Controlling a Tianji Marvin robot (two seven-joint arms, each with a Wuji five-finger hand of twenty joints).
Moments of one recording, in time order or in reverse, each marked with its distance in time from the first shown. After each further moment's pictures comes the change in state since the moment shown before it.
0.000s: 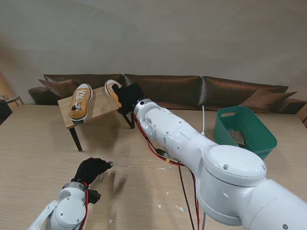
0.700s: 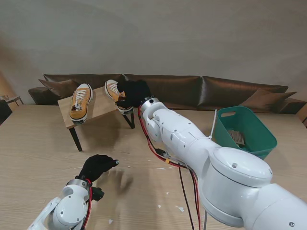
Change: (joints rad) left arm -0.040 0.010 0.026 0.036 -0.003 -0.110 -0.038; right arm -0.031 0.033 0.150 -0.008 0.079 -0.116 -0.132; left_hand 0.000 0.000 -0.004 0.000 0.000 0.002 0.000 0.000 0.010 0.002 0.001 -0.010 0.001 0.001 0.002 0.000 -0.001 0.005 0.009 -0.002; right_hand -0.030 0.129 -0.128 0.051 0.396 -0.334 0.048 0.340 0.003 0.015 -0.002 0.028 -0.022 0.046 0.011 0.011 0.000 0.053 -0.002 0.063
